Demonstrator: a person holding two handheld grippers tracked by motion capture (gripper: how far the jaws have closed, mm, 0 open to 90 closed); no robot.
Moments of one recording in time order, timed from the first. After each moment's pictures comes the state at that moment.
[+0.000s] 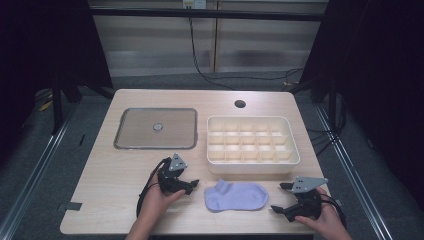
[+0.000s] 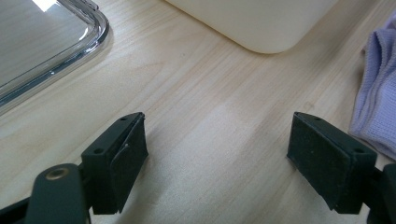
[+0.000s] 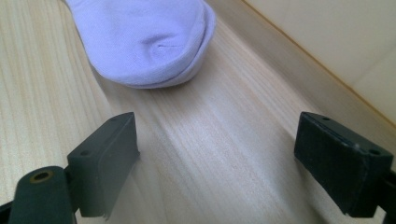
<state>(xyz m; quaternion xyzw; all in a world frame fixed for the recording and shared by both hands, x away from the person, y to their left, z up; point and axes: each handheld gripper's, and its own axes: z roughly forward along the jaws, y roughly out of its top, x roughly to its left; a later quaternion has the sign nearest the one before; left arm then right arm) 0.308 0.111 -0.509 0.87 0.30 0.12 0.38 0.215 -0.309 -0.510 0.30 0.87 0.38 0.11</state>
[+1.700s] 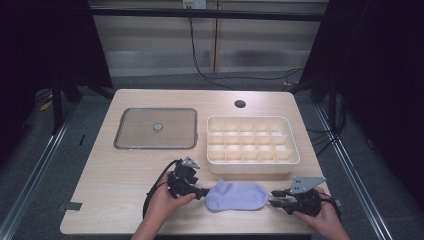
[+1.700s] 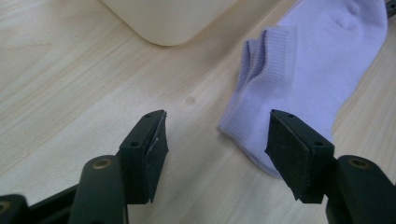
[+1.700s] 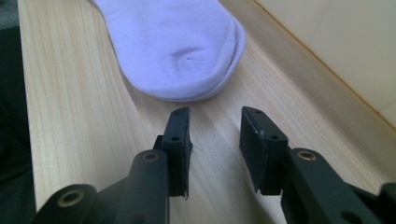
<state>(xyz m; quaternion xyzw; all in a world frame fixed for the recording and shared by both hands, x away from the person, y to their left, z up) 0.287 0.077 -0.474 0.88 0.33 -0.02 0.33 0.216 -0.302 -0.503 0.27 0.88 0.39 0.09</state>
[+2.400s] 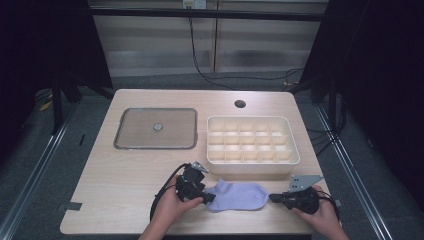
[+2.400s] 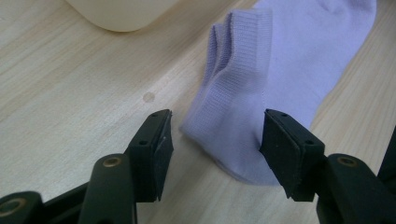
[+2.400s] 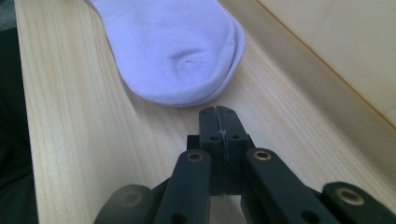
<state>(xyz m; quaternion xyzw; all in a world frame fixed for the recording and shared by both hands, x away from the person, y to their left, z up) 0.281 0.057 -0.480 0.90 0.31 -0.05 0.30 0.219 -0.298 -0.500 0.27 0.88 0.38 0.08</state>
